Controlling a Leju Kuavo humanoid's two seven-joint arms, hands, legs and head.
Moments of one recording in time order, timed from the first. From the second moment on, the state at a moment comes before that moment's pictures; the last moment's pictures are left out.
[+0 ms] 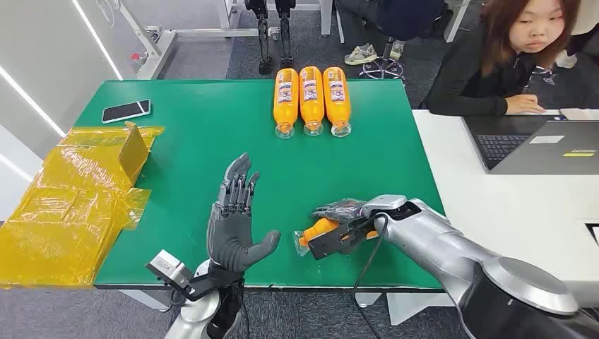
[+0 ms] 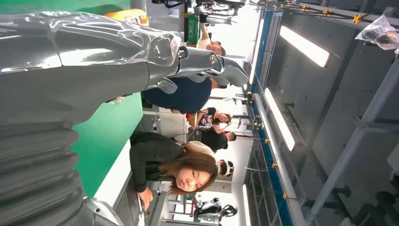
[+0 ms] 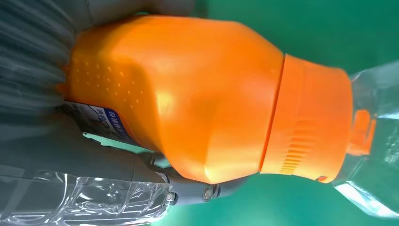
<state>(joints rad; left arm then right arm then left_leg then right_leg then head) -0.16 -0.21 -0.52 -1.08 -0.05 -0.02 -0.70 -0.97 -0.11 1.40 -0.40 0.46 0.36 -0.40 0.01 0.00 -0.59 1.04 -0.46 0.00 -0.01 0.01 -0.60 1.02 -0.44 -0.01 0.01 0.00</state>
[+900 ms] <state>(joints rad) -0.09 -0.20 -0.48 -1.14 -0.12 0.01 -0.70 -0.68 -0.21 0.91 -1.01 0.54 -0.13 -0.39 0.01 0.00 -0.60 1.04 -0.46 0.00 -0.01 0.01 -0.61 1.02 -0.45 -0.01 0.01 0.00</state>
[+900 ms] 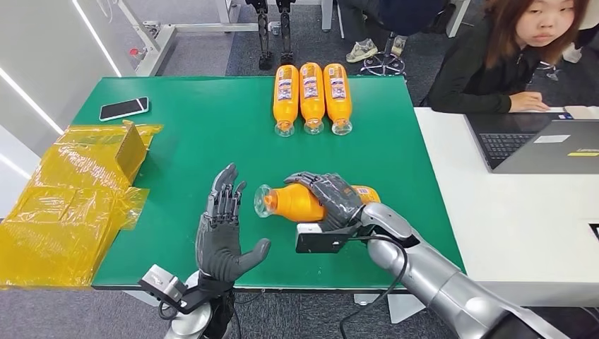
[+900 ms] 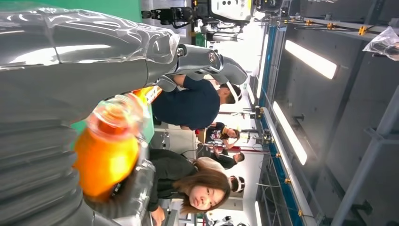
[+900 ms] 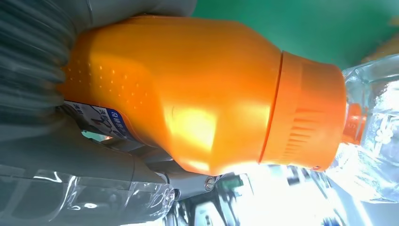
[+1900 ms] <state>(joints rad) -0.15 -0.23 -0.46 -1.11 -0.16 -0.07 -0.70 -0.23 -0.17 0.66 -1.53 0.78 -0.11 -0.35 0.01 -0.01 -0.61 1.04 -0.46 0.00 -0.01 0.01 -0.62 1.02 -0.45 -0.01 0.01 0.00</state>
